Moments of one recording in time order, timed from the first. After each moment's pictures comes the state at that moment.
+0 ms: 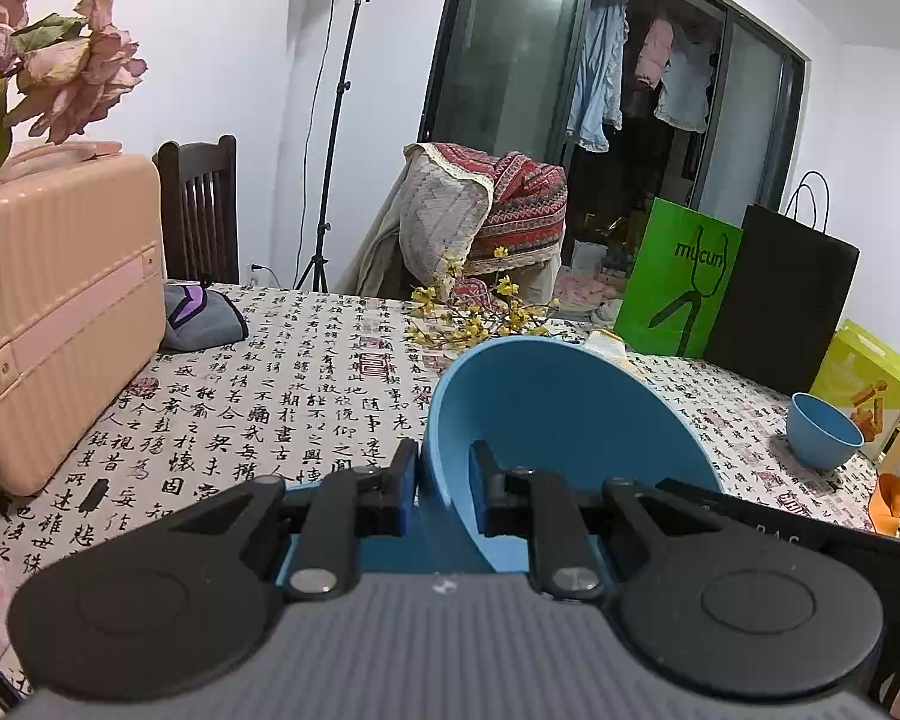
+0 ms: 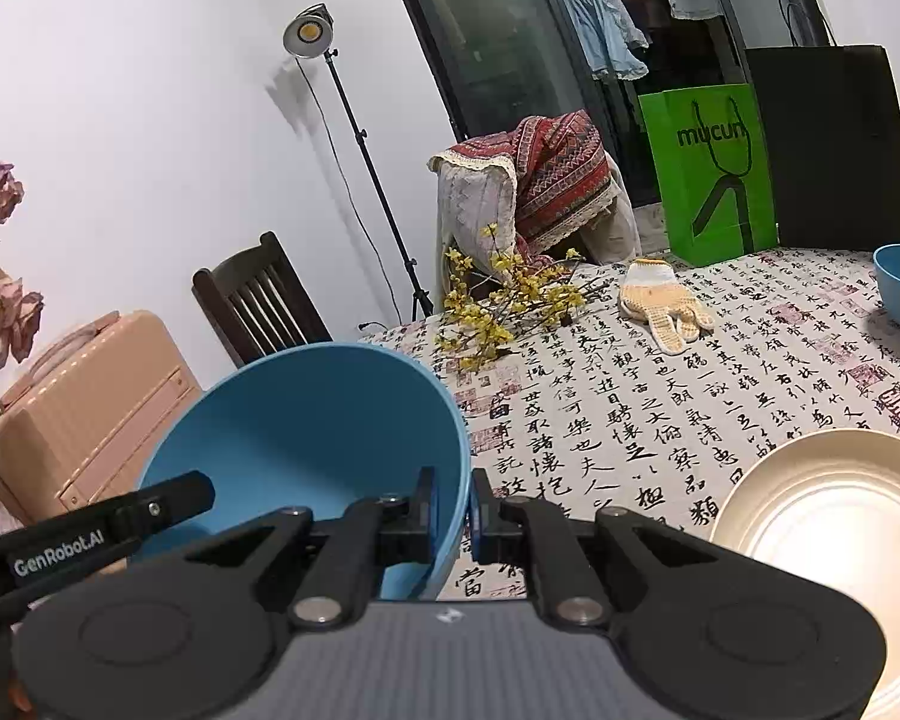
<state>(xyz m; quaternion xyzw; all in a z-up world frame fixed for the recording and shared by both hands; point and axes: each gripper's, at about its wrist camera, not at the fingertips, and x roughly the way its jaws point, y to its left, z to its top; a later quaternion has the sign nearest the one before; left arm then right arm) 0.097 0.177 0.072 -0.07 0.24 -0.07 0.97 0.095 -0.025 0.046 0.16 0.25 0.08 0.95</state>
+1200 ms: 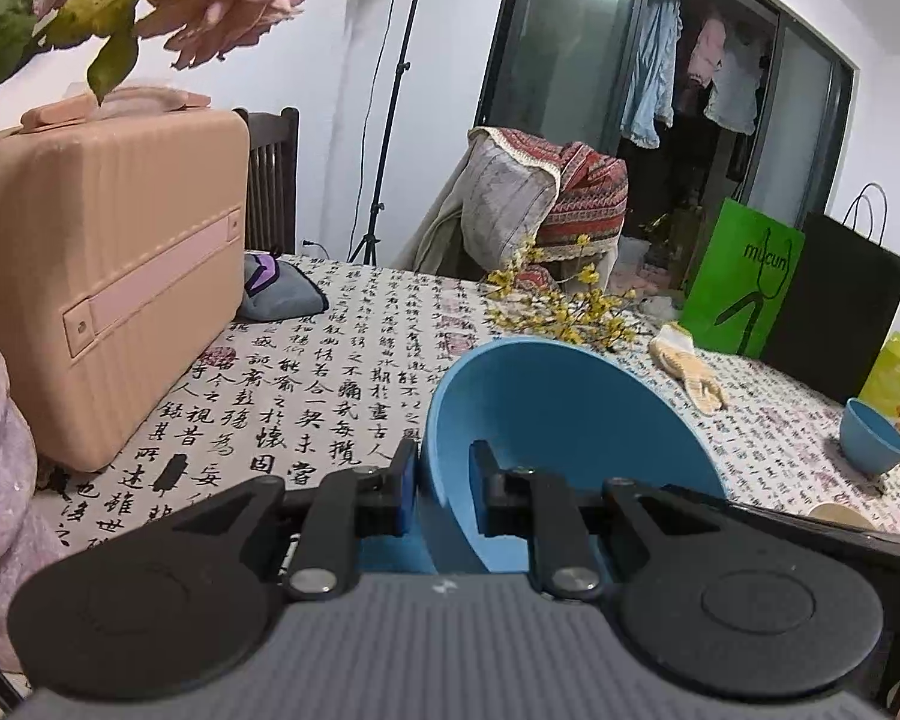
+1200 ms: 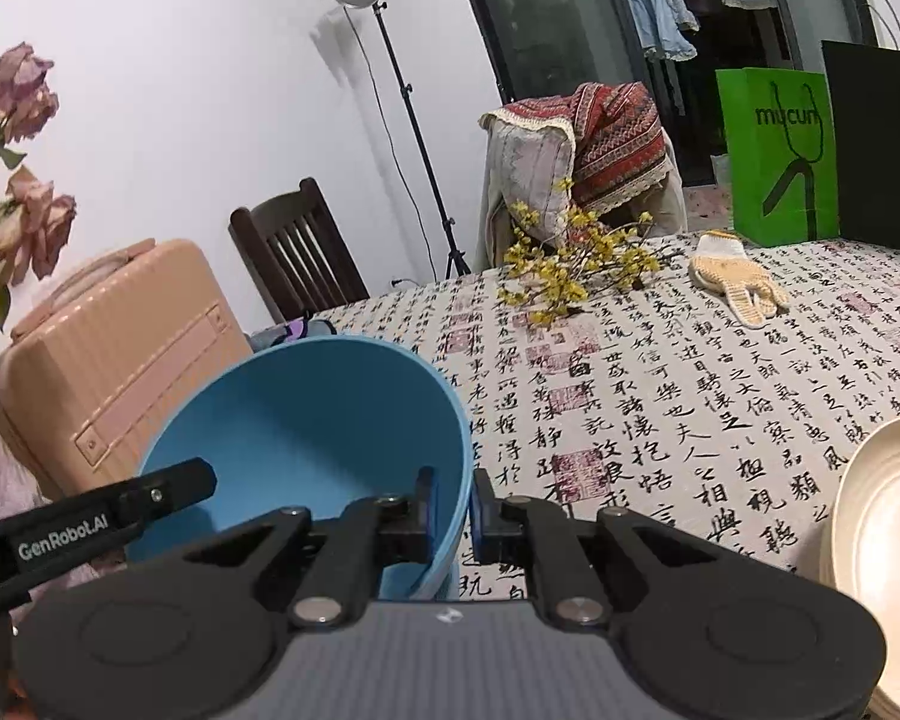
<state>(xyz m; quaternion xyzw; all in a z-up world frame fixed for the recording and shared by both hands) 0.106 0.243 0.049 -0.09 0.26 -0.03 0.96 0.114 0.049 0.033 0.12 0.29 0.11 0.94</state>
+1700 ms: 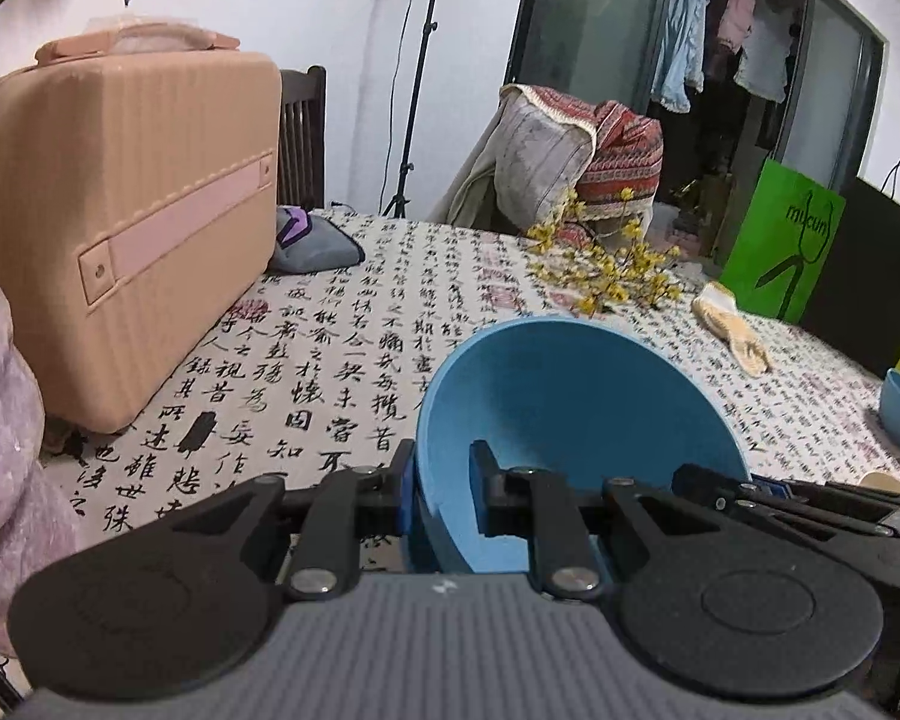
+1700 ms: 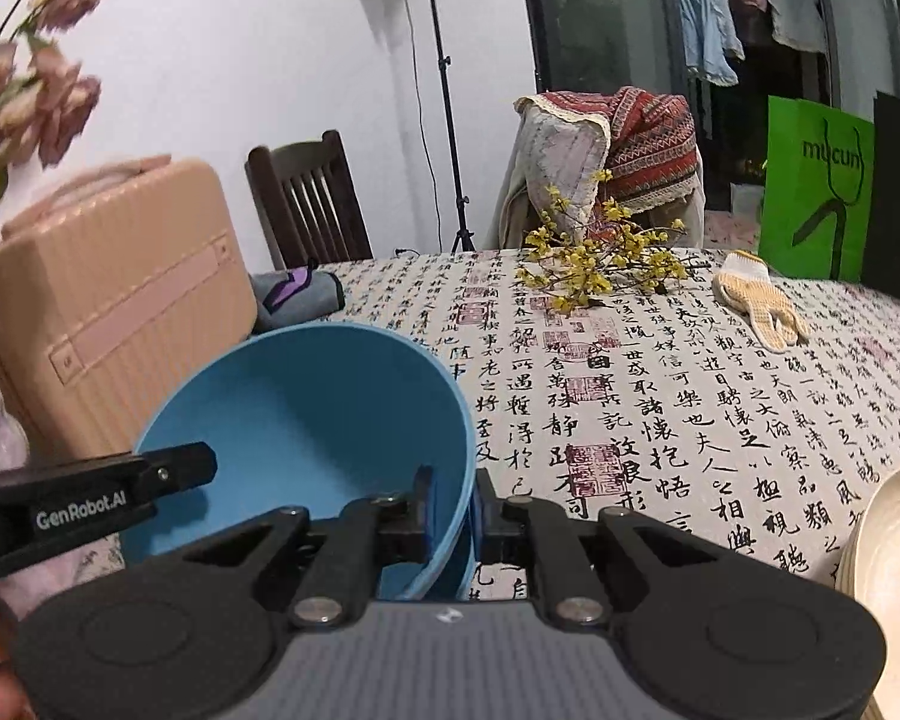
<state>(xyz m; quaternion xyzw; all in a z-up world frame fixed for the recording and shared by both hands) 0.118 0.255 0.021 -0.08 0.30 -0.01 0.95 0.120 0.087 0.019 0.03 0.30 0.11 0.95</state>
